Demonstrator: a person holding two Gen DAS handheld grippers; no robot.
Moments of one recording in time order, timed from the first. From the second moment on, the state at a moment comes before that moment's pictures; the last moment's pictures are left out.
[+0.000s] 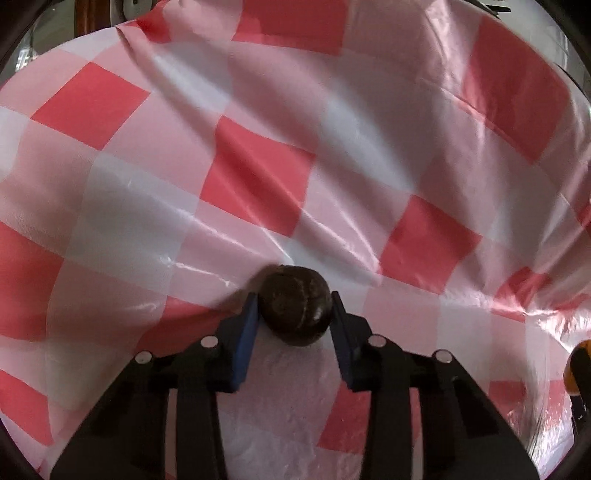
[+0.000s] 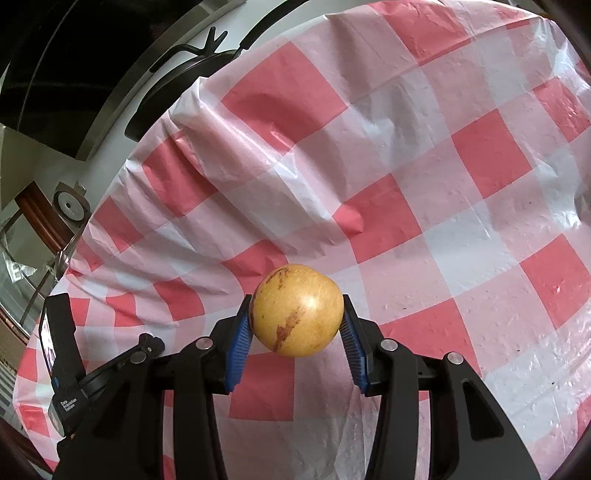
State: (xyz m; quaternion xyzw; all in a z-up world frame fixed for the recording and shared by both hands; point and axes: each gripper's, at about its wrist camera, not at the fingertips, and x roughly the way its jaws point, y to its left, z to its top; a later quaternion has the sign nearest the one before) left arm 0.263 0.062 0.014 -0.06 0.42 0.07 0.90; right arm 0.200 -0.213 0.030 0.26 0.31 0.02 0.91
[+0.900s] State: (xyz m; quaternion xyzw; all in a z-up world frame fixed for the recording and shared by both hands) left arm 0.056 0.068 0.048 -0.12 0.32 0.02 0.94; right arm 0.092 -0.206 0.051 0.26 0.24 0.08 0.93
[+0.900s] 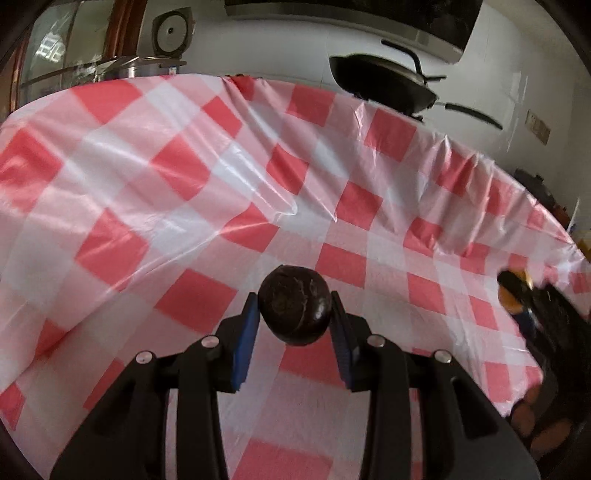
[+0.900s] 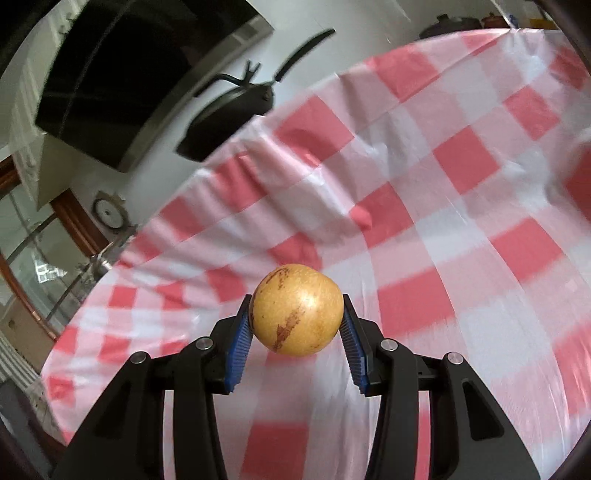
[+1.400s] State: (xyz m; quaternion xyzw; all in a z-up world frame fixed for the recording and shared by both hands) left arm -0.103 0.126 0.060 -0.09 0.31 0.04 0.95; right arm -0.065 -0.114 0.058 0.15 0.30 0.19 0.92
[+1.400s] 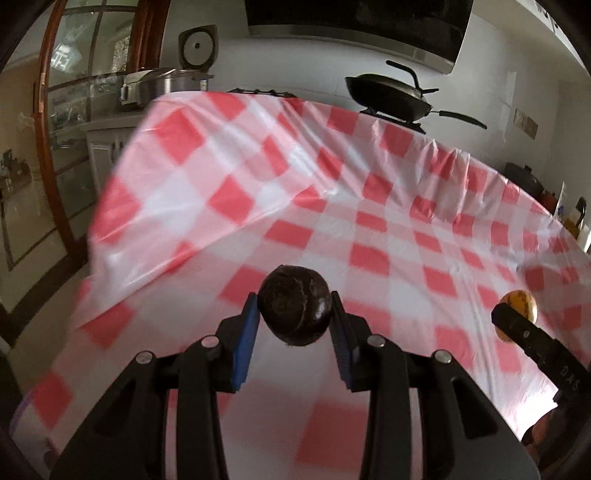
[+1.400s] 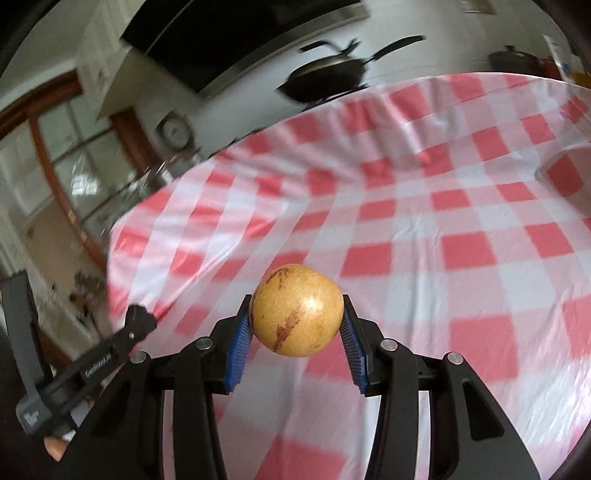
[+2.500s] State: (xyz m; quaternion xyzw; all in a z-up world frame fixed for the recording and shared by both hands) left arm -0.309 0.302 -0.026 -0.11 0.39 0.24 0.88; right arm -0.251 0.138 0.022 -0.19 0.32 0.51 0.78
